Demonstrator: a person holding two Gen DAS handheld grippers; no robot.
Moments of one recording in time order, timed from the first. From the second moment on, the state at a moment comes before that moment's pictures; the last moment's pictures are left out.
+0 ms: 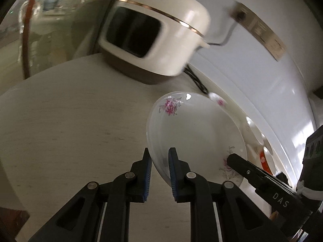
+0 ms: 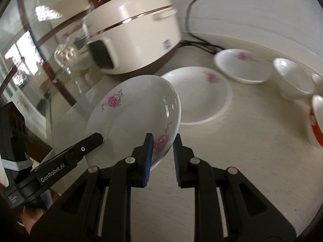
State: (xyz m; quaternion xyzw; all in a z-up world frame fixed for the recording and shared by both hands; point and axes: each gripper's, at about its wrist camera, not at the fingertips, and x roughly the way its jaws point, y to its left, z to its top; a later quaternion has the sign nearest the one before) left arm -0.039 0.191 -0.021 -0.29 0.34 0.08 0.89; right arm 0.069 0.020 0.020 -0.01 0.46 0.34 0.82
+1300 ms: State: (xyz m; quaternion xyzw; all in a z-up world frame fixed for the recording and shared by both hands) left arm -0.061 0.280 -0.054 -0.29 0.34 0.26 0.86; right arm 0.065 0.141 -0.024 -0.06 0.47 0.46 0.75
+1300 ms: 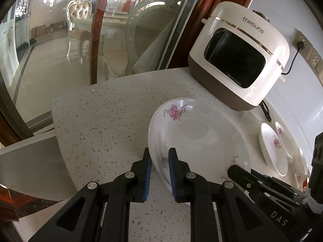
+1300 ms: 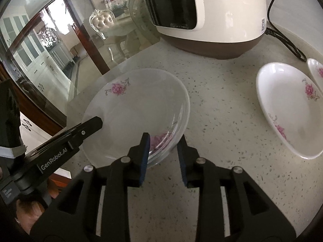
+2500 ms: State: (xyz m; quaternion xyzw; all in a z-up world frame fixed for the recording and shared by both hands) left arm -0.008 0.198 0.020 -0.21 0.20 0.15 0.95; right arm 0.144 -0.011 0.010 0.13 0.37 0.21 0.89
